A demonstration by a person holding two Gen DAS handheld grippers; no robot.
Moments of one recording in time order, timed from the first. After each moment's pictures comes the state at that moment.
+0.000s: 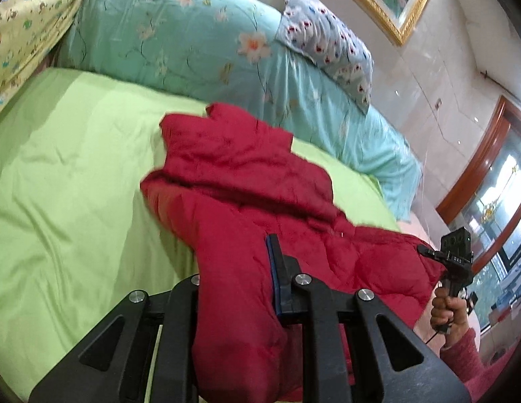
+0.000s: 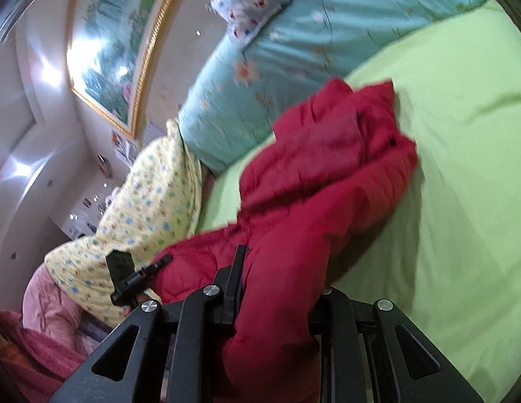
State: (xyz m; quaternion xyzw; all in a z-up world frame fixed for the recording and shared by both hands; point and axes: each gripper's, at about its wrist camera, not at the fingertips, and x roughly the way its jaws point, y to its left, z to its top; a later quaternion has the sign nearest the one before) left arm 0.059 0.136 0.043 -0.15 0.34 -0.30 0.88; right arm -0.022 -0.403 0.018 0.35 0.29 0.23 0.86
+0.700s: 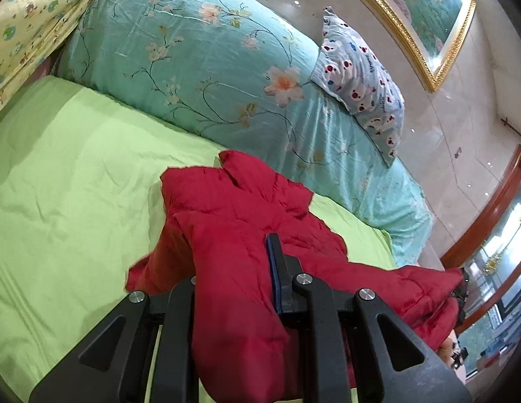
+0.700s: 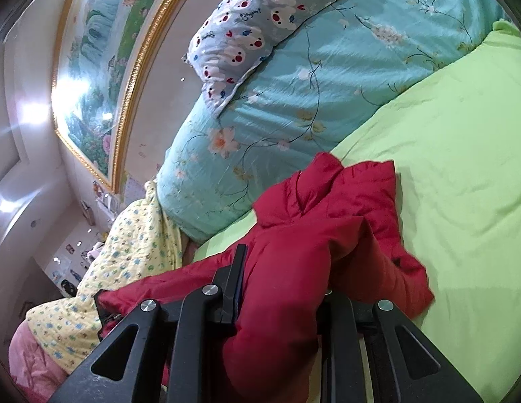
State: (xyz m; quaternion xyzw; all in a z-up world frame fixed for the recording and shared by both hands) left arm 0.173 0.114 0.070 -0.20 0.32 -0.26 0.89; right arm 0.082 -0.439 0.041 0.38 0.22 0.16 0.89
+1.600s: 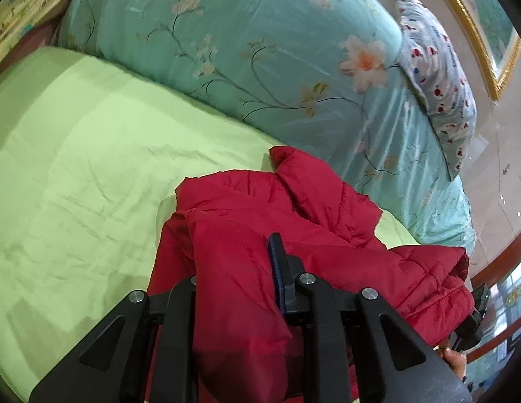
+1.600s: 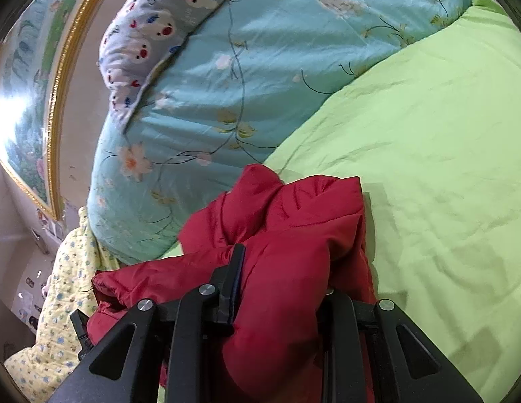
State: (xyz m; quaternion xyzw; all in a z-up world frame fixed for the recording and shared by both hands) left arm 0.303 0.076 0.007 -0.21 0.40 -0.18 0.87; right arm 0.204 -0.461 -0.014 0.40 0.28 0.05 0.87
